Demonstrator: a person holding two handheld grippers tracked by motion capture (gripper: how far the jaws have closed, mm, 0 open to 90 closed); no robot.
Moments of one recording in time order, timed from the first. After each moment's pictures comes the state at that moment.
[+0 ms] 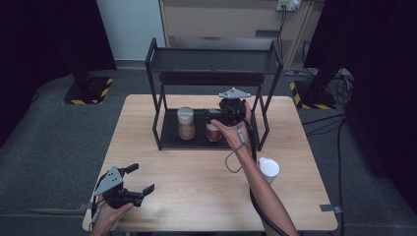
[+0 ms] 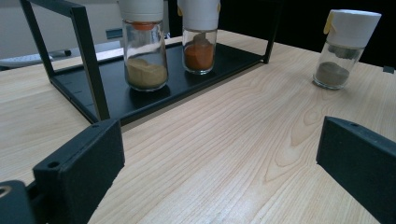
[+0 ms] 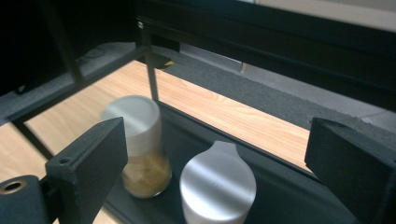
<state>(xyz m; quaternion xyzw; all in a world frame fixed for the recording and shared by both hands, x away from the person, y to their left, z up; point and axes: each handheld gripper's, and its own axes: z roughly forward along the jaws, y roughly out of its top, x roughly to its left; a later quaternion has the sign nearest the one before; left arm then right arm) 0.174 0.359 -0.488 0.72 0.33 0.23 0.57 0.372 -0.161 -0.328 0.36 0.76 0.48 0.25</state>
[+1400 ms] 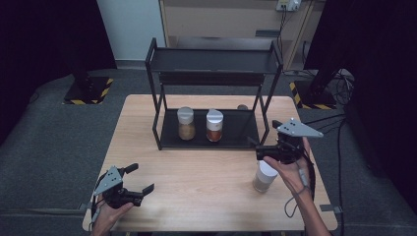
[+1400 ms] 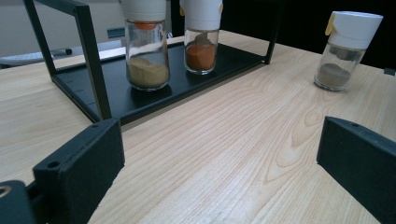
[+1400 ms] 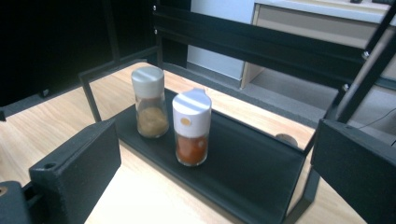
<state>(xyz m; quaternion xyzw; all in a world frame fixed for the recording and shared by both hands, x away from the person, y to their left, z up) 0.174 0.360 -0.488 0.72 0.33 0.23 0.57 0.258 -0.308 -0.331 0.33 0.74 0.53 0.26</state>
